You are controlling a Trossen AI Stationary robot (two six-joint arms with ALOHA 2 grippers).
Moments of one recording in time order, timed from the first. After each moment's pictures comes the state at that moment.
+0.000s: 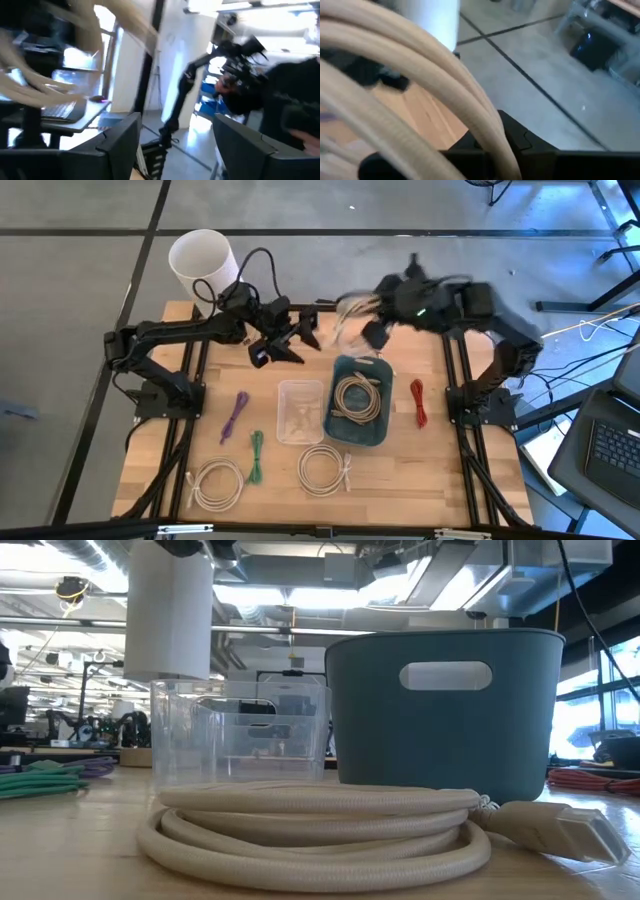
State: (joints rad) left arm 0.37 1.43 1.09 0.79 1.04 -0.56; right arm 0.01 1.66 2.32 -1.33 0.62 0.24
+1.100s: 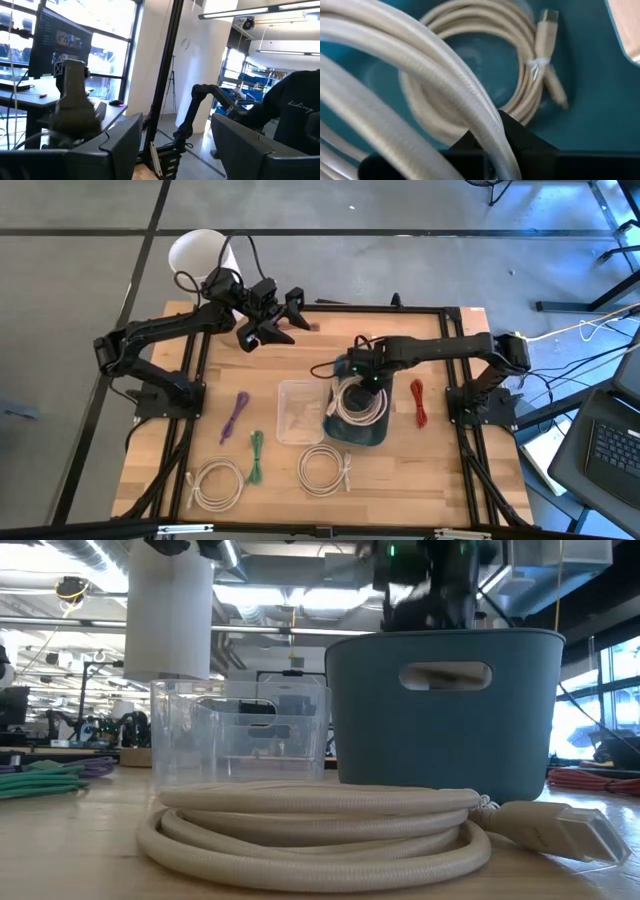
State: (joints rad) left arm 0.51 1.36 1.09 0.76 1.08 -0.62; right arm -0.08 1.67 1.23 -0.96 -0.06 0.59
